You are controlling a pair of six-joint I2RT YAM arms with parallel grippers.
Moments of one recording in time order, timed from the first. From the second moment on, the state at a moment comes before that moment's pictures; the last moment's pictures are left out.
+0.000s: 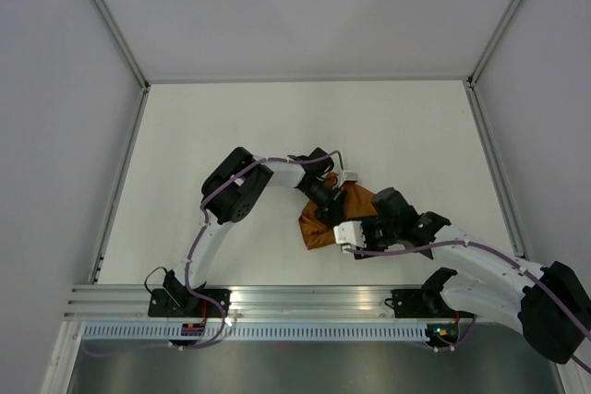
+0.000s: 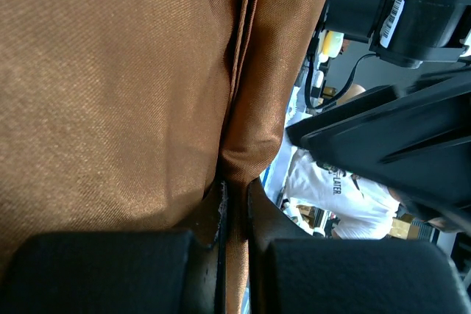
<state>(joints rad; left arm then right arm) -0.75 2.35 1.47 -0.40 1.18 -0.29 0.66 1.01 0.48 -0.46 -0.43 -1.01</state>
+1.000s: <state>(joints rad) -0.73 2.36 1.48 -0.43 1.19 -0.25 0.86 1.10 0.34 -0.07 -0.15 -0.93</state>
